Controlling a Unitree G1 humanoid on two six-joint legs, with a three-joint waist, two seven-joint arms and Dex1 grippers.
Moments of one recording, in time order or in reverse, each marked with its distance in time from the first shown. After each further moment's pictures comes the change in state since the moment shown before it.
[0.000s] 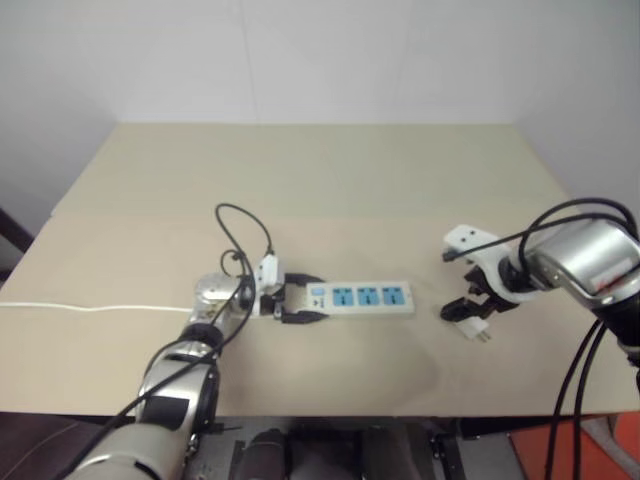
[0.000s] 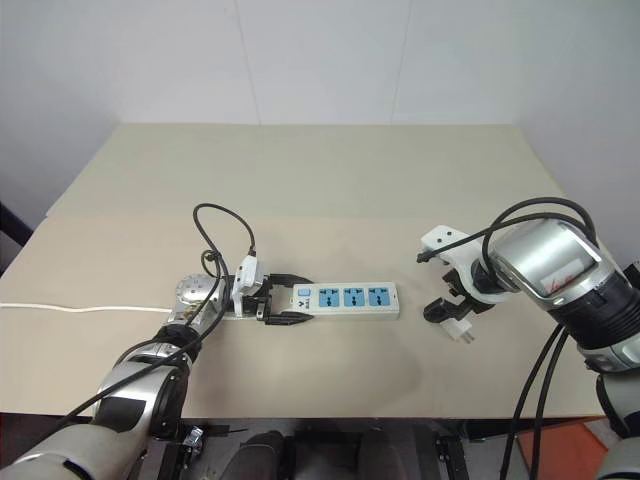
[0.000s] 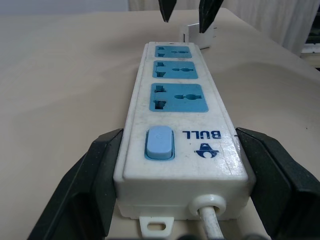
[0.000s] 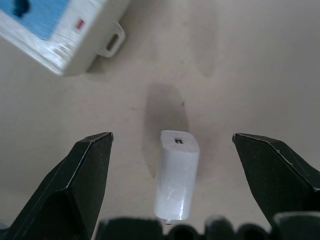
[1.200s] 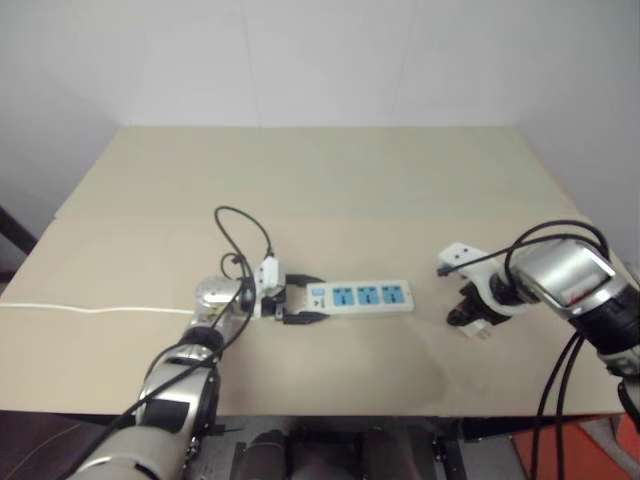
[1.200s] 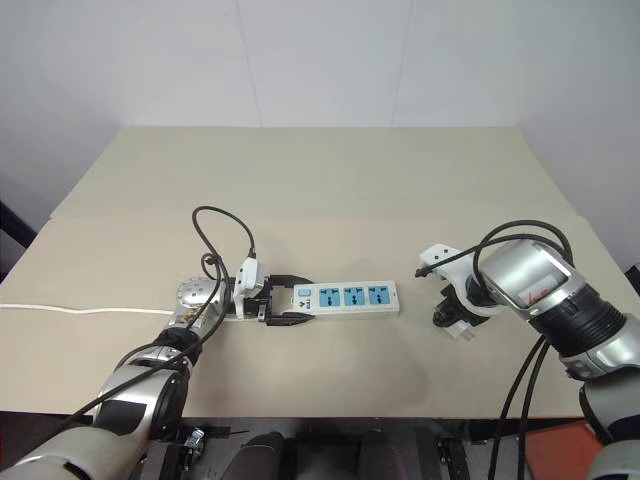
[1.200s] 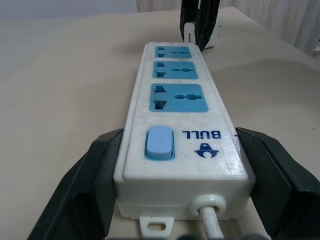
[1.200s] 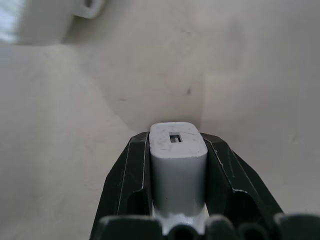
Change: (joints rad) left arm 0.011 -0.003 -0.009 -0.008 -0.001 -0.002 0.028; right arm 0.058 0.038 0.033 0.034 -0.100 -0.053 0.059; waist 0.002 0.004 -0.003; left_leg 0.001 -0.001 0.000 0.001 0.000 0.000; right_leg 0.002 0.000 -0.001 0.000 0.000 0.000
